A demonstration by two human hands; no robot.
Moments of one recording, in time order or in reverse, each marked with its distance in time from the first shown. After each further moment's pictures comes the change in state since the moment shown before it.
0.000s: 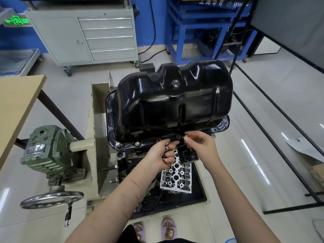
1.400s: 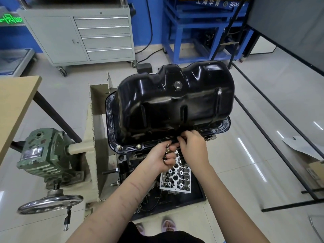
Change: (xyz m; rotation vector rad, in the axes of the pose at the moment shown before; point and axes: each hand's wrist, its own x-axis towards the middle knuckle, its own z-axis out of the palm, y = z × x) left_hand 0.003 0.005 -0.006 -0.010 -0.073 -0.047; right_hand -0.003 -0.023 0.043 -0.884 0.139 -0.094
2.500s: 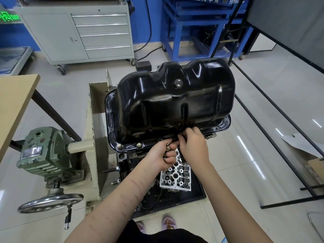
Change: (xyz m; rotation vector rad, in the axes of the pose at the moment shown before) left_hand 0.000 0.000 0.000 0.004 0.003 -0.003; right_hand -0.002 0.001 0.002 -0.021 0.009 -0.009
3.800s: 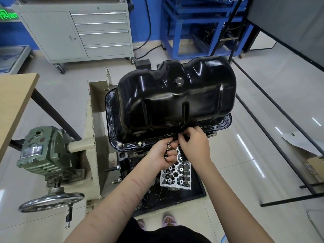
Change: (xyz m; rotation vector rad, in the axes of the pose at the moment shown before) left_hand -0.003 0.000 0.000 -0.004 -0.016 0.003; right_hand 0.001 -0.002 0.000 0.053 0.003 0.093
